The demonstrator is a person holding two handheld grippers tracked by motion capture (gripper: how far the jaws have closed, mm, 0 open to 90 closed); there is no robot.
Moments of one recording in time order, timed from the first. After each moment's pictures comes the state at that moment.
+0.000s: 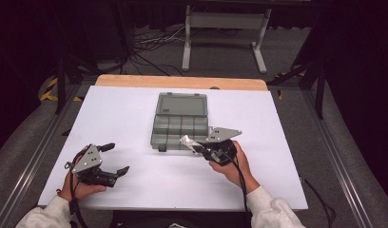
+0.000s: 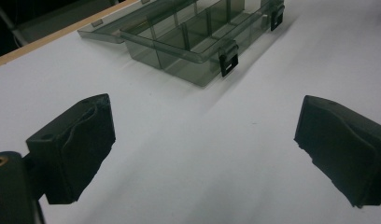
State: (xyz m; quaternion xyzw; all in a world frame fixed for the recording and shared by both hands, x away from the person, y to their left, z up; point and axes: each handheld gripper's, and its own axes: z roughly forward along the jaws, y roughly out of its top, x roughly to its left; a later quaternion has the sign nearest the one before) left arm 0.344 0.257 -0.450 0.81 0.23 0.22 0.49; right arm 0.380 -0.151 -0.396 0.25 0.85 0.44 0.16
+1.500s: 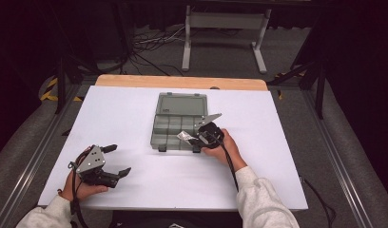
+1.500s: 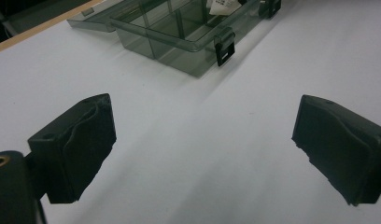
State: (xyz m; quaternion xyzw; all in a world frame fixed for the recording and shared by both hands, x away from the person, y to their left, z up) left arm 0.345 0.253 -0.454 0.83 0.23 0.21 0.47; right arm 0.458 -0.132 -0.439 0.29 0.89 0.35 0.10
